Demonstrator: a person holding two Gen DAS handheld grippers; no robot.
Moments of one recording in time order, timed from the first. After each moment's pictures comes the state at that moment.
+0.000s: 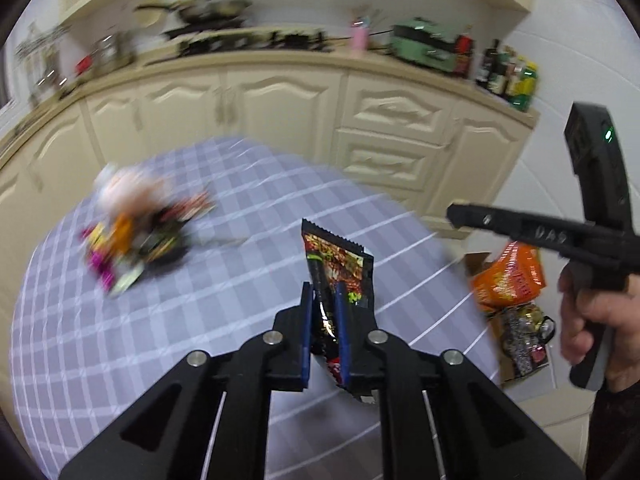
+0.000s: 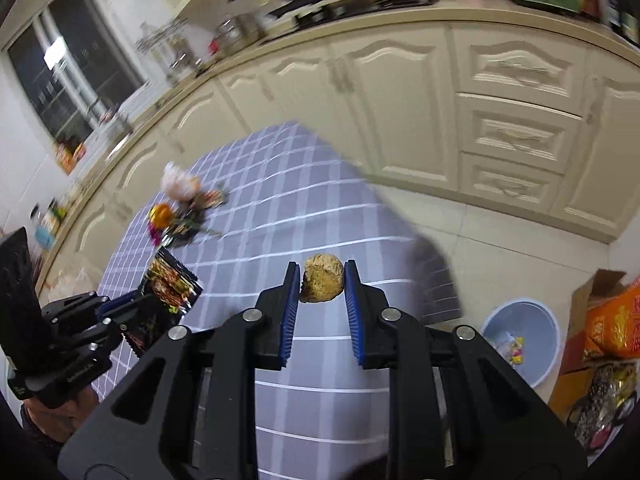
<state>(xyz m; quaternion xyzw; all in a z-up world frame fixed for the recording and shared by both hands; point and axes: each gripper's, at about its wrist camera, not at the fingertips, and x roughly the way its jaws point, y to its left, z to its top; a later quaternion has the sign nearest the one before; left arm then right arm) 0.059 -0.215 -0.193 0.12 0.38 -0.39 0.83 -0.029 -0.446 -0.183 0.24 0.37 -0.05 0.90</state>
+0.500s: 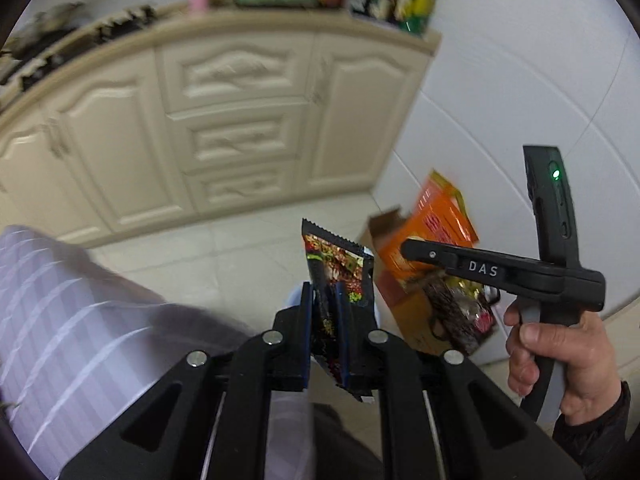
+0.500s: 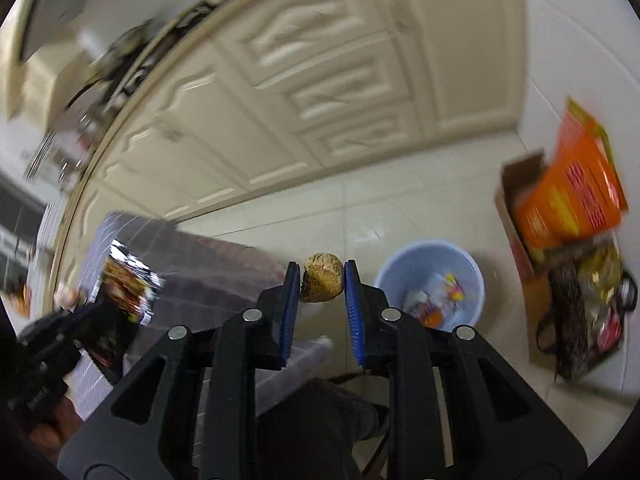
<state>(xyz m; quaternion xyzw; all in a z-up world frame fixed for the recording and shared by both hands) 0.006 -0.489 -0.245 0.21 0.43 -0.53 0.70 -0.143 -0.650 -0.282 0.41 0.38 -0.23 0.79</state>
